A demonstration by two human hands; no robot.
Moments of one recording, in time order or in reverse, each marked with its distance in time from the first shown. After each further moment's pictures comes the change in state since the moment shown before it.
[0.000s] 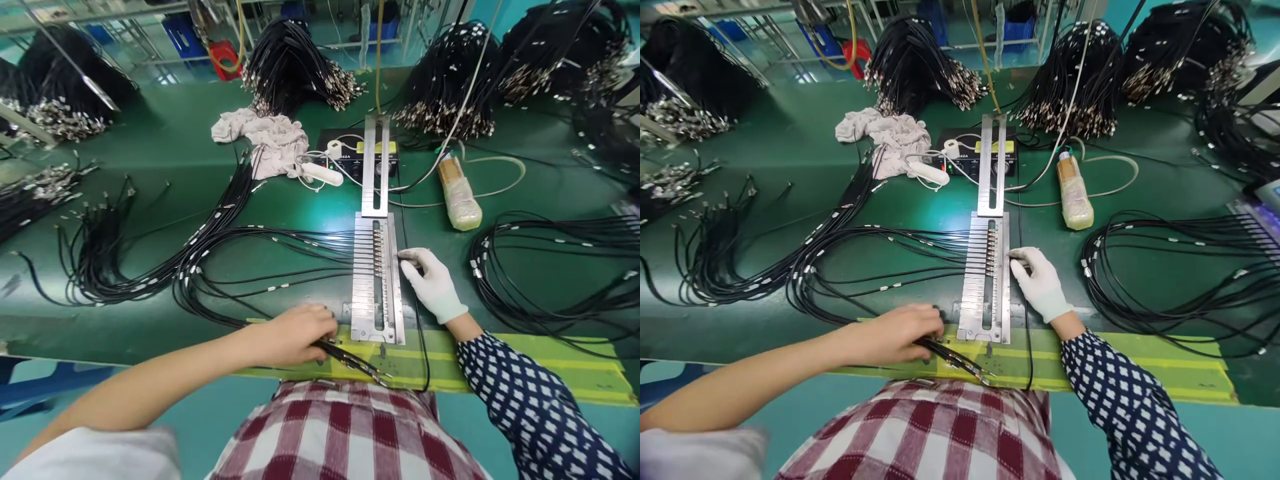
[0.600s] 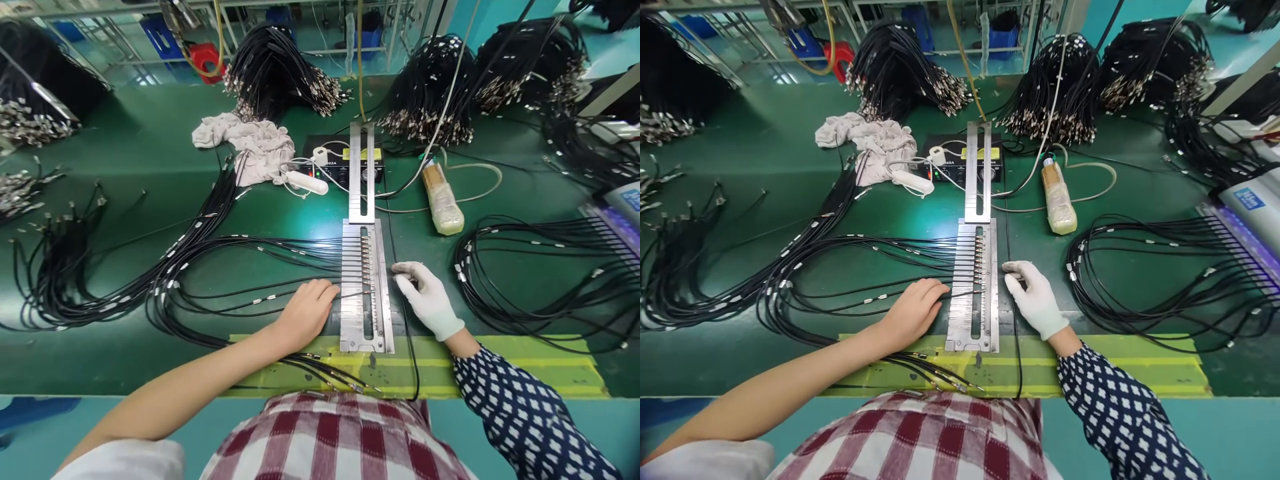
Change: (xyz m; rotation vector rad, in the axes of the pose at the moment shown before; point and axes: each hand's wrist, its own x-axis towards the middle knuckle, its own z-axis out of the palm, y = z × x) left_hand 0.047 -0.022 0.031 0.200 0.509 -0.126; right_hand -0.016 0.002 -0.007 0.109 0.003 0.081
